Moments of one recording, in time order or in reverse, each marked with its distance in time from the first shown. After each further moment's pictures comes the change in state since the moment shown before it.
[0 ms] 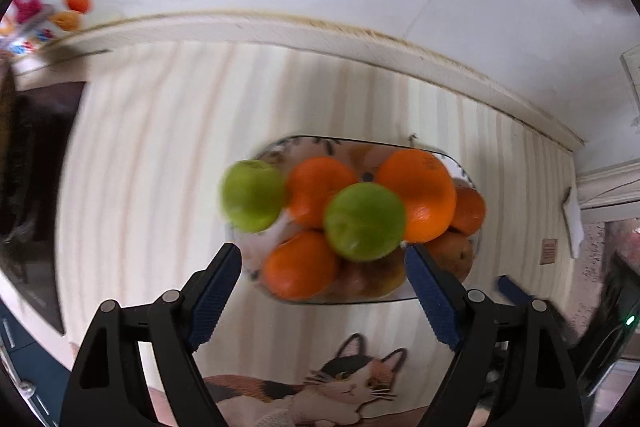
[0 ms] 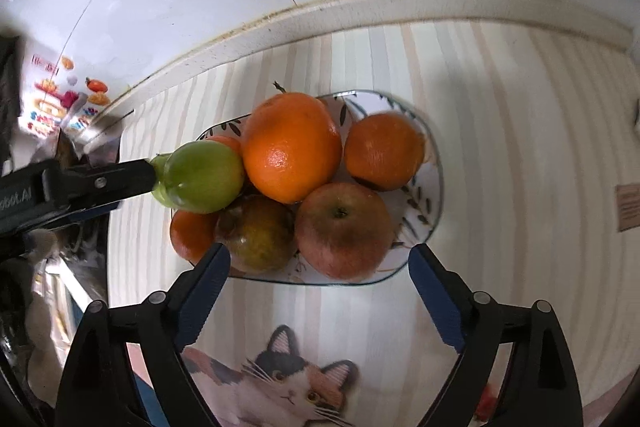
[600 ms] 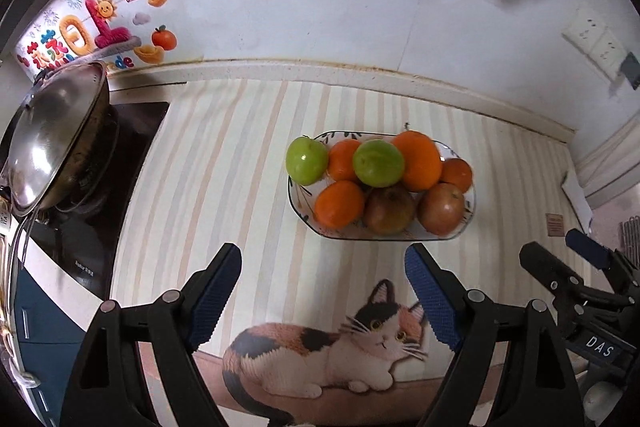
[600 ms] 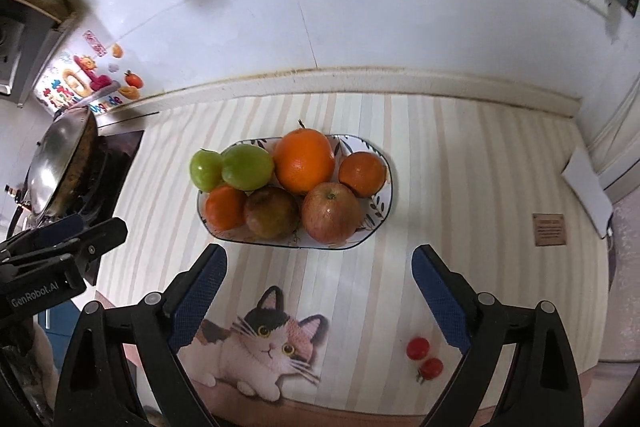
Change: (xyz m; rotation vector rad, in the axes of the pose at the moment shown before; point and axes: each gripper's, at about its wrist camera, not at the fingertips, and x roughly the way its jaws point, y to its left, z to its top) left arm -0.095 0.000 -0.109 0.044 -0.249 0.104; right arm -0.130 0.024 -0.057 -0.135 -0.202 -0.081
